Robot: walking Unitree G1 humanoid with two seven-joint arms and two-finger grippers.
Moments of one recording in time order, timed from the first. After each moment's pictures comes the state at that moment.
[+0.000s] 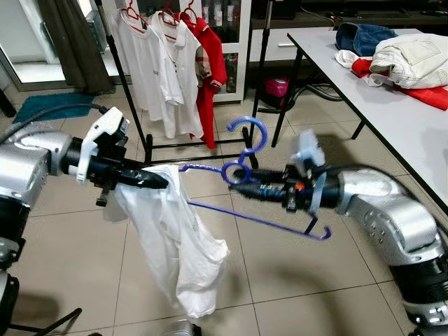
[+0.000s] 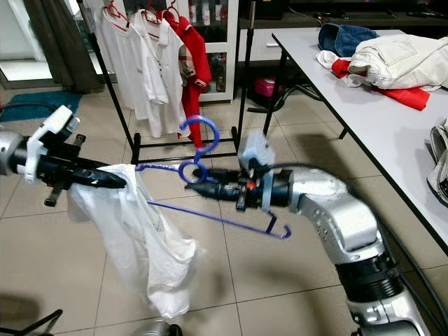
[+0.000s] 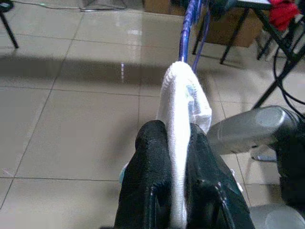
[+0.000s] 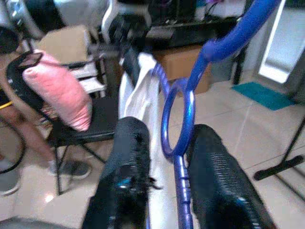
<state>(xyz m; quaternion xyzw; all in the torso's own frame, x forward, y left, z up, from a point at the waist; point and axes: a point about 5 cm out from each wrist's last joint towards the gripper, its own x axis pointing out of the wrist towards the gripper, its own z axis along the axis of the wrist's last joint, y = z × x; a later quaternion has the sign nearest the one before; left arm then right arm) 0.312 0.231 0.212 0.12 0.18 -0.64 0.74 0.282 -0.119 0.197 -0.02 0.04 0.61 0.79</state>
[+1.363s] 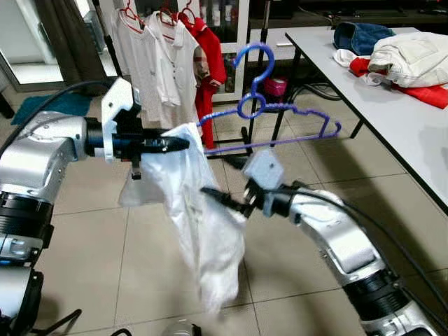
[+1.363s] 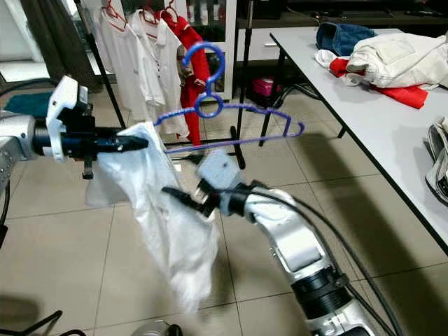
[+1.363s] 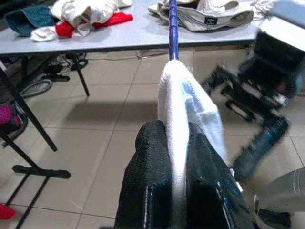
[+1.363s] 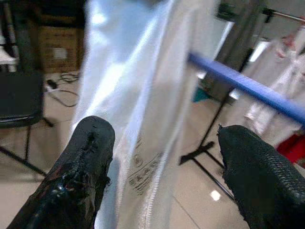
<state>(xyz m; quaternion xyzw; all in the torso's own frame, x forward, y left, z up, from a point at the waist) 0.326 0.204 0.243 0.15 0.05 -0.58 0.80 0.284 -0.063 0.148 -0.13 -0.01 0.50 0.86</state>
